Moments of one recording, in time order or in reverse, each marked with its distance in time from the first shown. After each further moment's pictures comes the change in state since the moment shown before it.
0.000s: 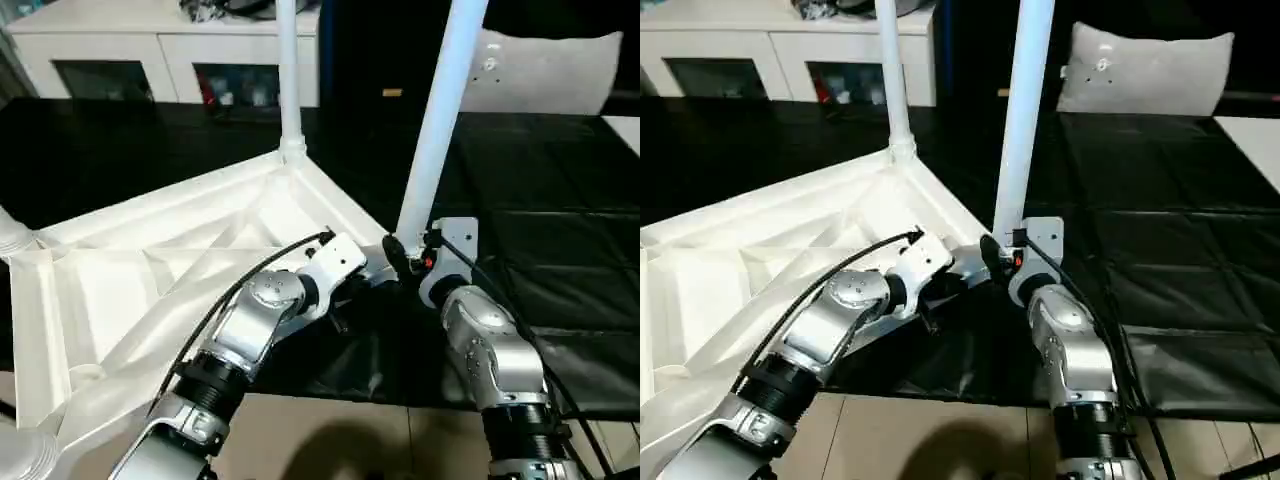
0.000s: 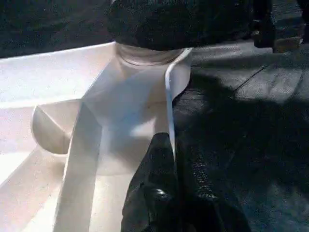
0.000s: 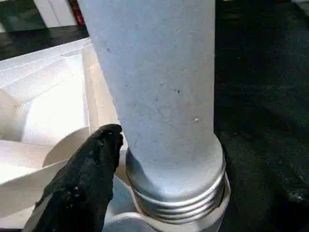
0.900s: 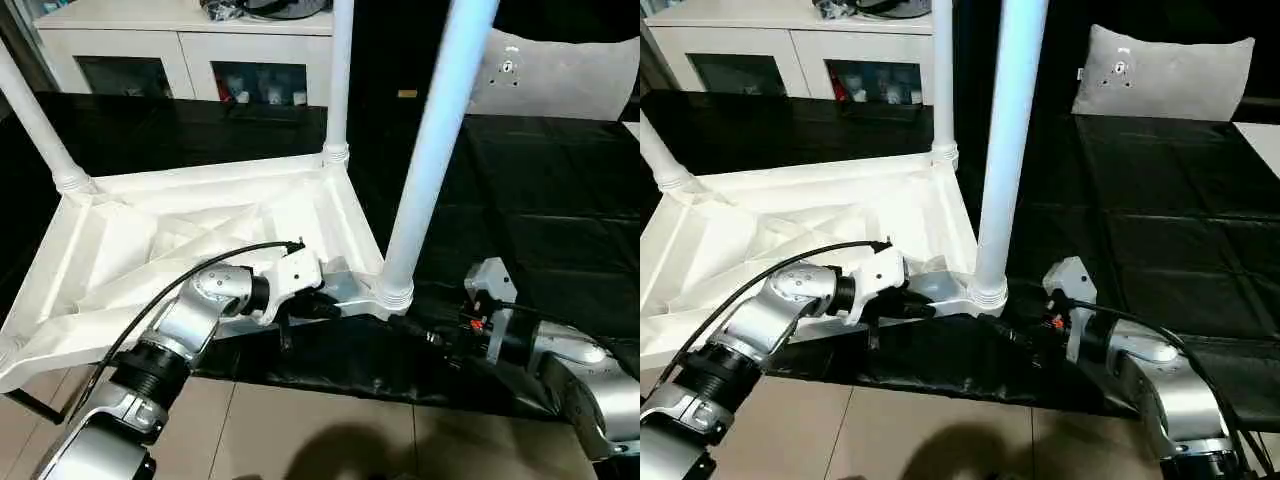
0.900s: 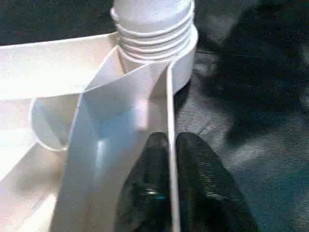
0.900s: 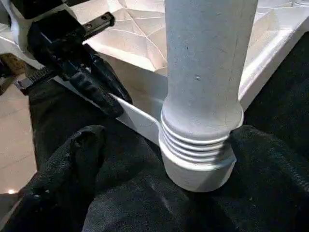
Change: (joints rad) left arm -0.015 0.238 -0.020 0.061 -0.096 -0.196 -0.388; right arm 0.199 -0.410 0.092 -0.187 0.173 0.001 0.645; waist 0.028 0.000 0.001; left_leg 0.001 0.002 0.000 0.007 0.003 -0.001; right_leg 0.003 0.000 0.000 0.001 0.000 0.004
